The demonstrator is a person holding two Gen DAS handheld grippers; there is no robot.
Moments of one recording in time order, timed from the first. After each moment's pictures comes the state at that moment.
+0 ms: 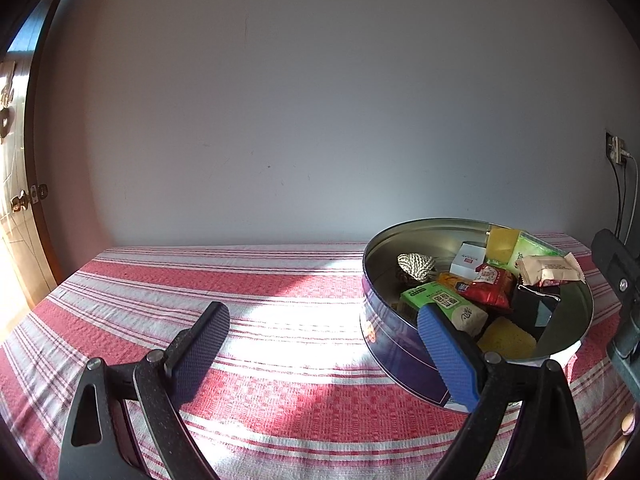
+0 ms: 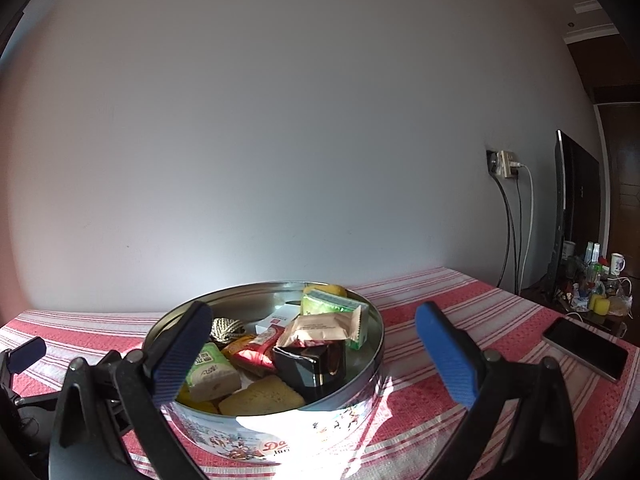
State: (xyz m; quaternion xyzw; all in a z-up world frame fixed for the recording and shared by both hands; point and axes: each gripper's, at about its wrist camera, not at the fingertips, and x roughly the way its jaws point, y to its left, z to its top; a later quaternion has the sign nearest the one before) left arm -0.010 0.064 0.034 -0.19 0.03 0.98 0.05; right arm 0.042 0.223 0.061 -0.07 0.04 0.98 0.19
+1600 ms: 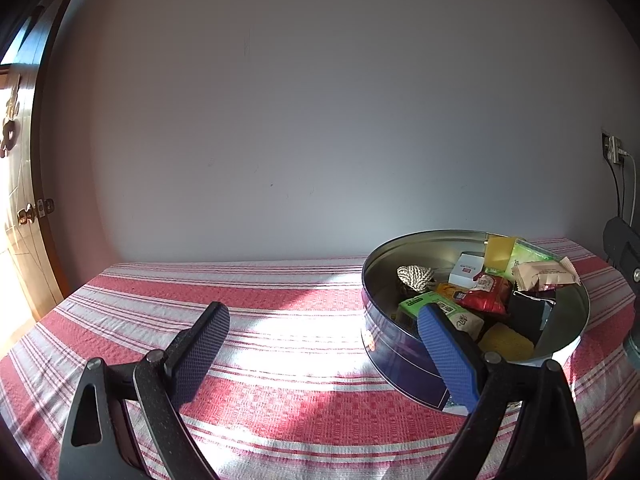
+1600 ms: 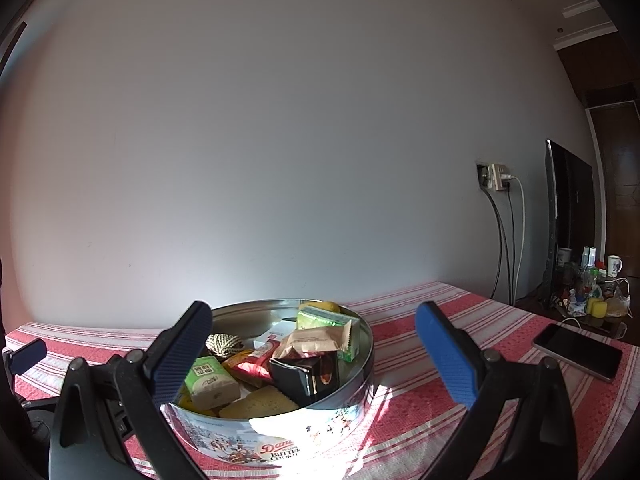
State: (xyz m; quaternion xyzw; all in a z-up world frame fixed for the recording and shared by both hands) left arm 0.000 0.068 0.036 -0.16 0.04 0.99 0.04; right arm 0.059 0.220 0.064 -0.04 0.04 0.98 0.19
